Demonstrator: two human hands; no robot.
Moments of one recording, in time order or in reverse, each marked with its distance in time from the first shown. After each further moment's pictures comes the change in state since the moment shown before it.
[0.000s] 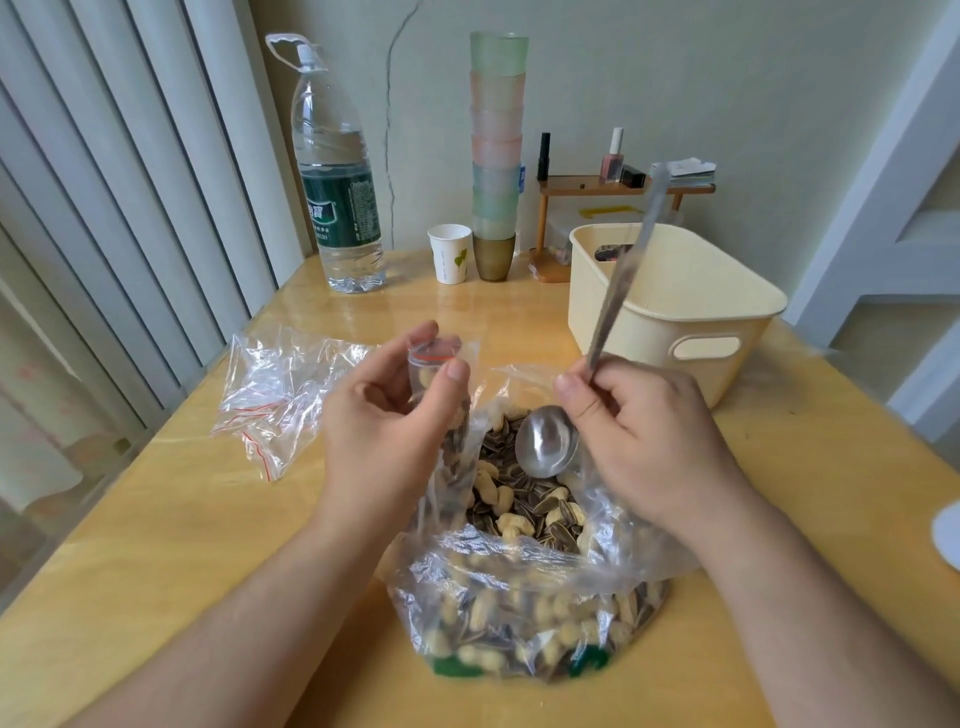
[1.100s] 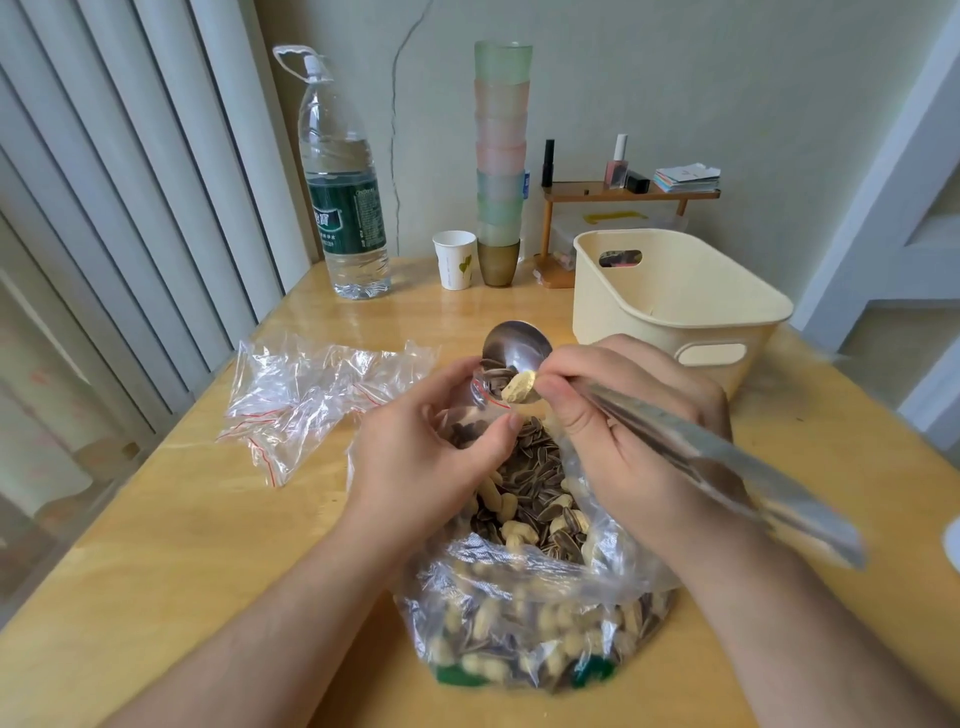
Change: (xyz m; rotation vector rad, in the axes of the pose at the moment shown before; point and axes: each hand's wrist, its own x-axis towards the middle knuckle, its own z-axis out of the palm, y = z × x) left_hand -0.001 -0.013 -0.001 0.539 -0.112 0.098; right_hand 0.000 -0.022 0.000 -0.027 0.272 -0.355
